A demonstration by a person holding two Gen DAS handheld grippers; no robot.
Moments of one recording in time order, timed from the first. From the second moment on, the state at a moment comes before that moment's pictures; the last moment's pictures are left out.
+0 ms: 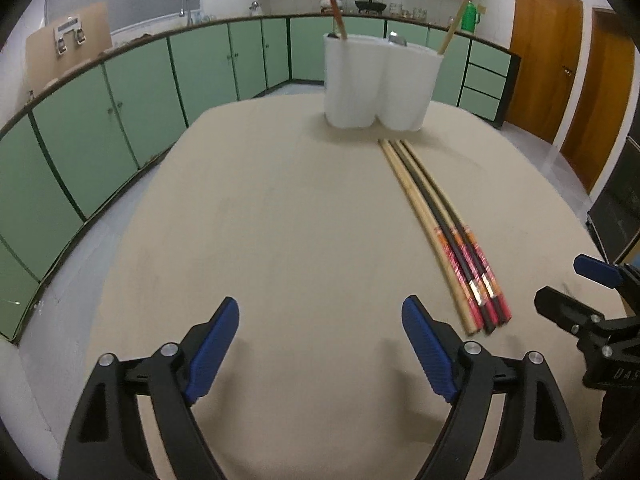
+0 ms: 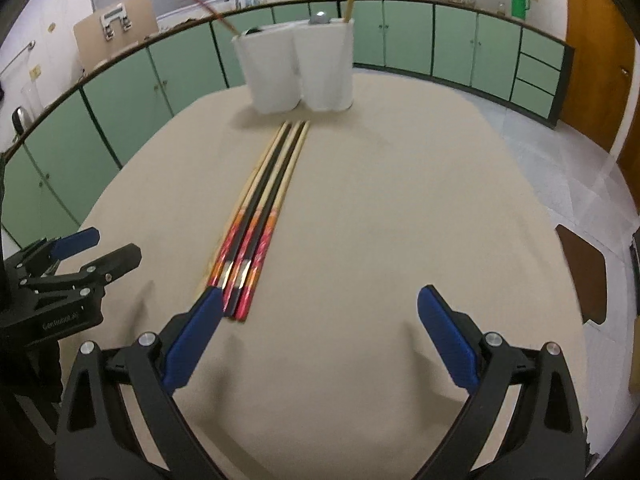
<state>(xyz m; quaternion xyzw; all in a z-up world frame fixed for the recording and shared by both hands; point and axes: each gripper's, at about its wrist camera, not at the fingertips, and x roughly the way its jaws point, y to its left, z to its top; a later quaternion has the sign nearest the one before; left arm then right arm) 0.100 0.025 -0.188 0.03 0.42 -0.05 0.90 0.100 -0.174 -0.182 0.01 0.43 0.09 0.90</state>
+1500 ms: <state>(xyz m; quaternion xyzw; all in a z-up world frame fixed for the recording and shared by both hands) 0.094 -0.019 -0.196 0.03 0.44 -0.11 0.89 0.106 -0.177 -0.193 -0.01 0.44 0.10 0.89</state>
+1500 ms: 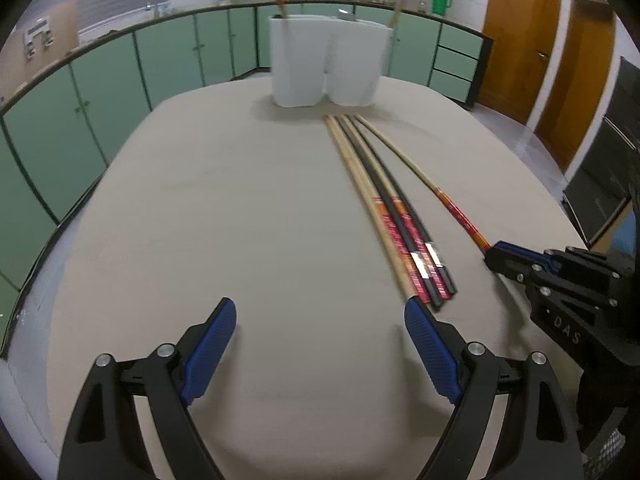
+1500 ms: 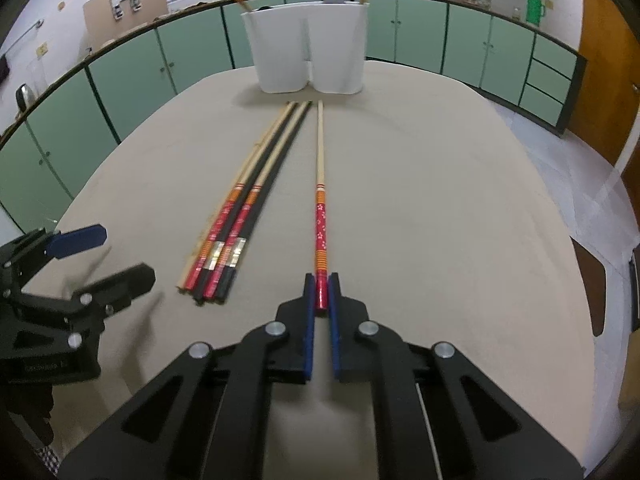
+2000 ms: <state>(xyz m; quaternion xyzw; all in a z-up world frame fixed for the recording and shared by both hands) 0.100 -0.027 -0.205 0.04 0.45 -0.09 0.89 0.107 -0.187 -0.196 0.00 0.44 0.10 0.89</state>
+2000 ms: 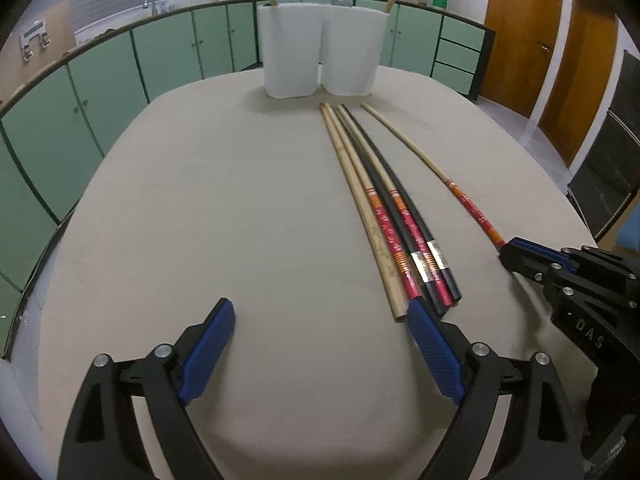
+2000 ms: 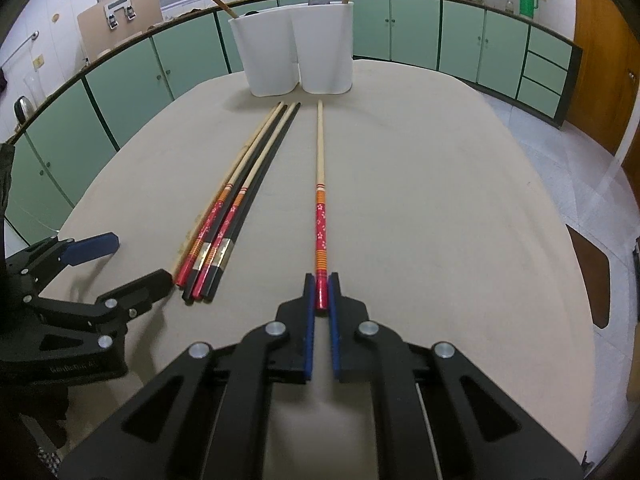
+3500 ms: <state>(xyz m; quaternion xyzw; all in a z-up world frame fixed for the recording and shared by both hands) 0.094 -0.017 -0.103 0.02 0.33 -0.11 0.94 0.101 -0.210 -0.094 0.03 0.36 0.13 0.92</state>
